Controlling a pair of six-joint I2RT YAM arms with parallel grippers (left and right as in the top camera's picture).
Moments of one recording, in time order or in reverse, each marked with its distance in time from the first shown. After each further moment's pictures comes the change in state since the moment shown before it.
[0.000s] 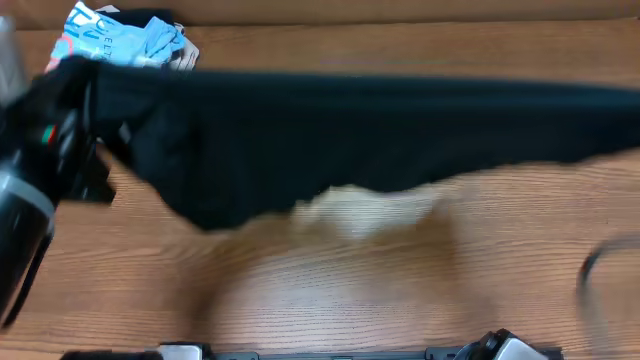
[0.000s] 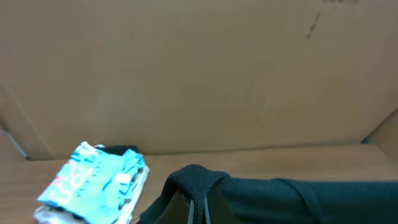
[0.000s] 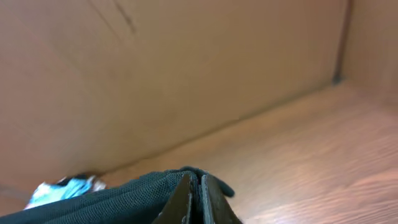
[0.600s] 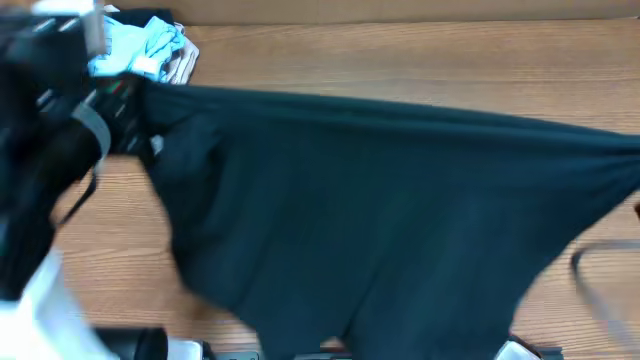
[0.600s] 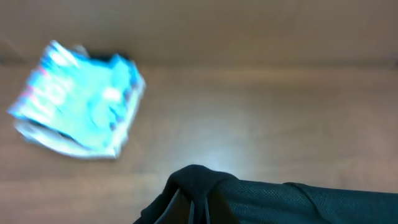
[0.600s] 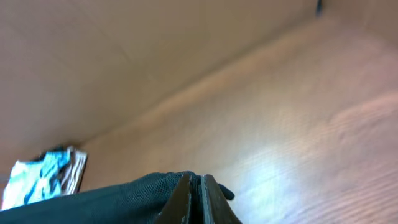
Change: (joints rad) left arm 0.003 0.131 -0.265 -0.091 0.008 0.000; right arm -0.010 -0.093 -0.398 -0.001 0.044 -0.052
